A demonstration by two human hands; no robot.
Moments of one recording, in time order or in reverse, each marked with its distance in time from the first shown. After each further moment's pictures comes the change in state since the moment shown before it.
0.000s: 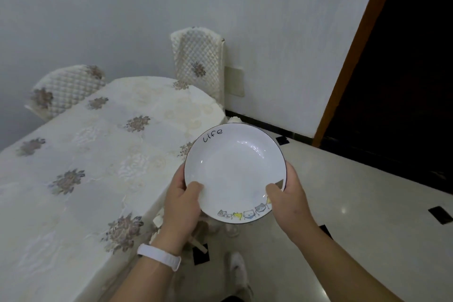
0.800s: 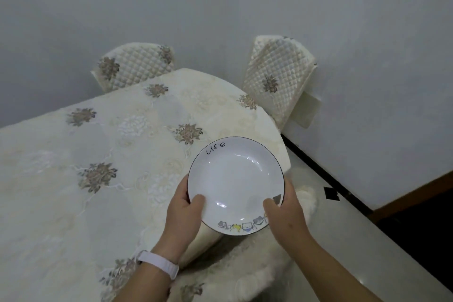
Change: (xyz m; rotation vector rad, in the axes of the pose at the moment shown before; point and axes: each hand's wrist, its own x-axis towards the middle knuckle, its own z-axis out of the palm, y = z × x) left_hand 0.221 -0.039 -0.095 -0.033 0.325 -0.100; right_hand 0.232 -0.031 0.193 -0.246 -0.334 -0.059
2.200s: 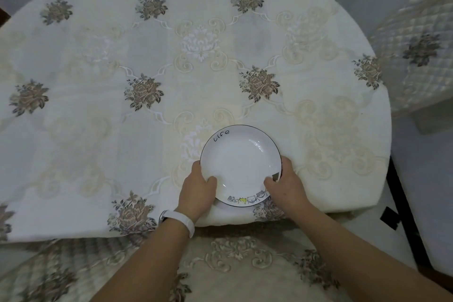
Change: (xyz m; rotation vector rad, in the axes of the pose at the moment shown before) left_hand 0.095 -0.140 -0.017 0.435 0.358 -0.552; right_hand 0.194 0.094 0.124 -0.546 -0.649 0.049
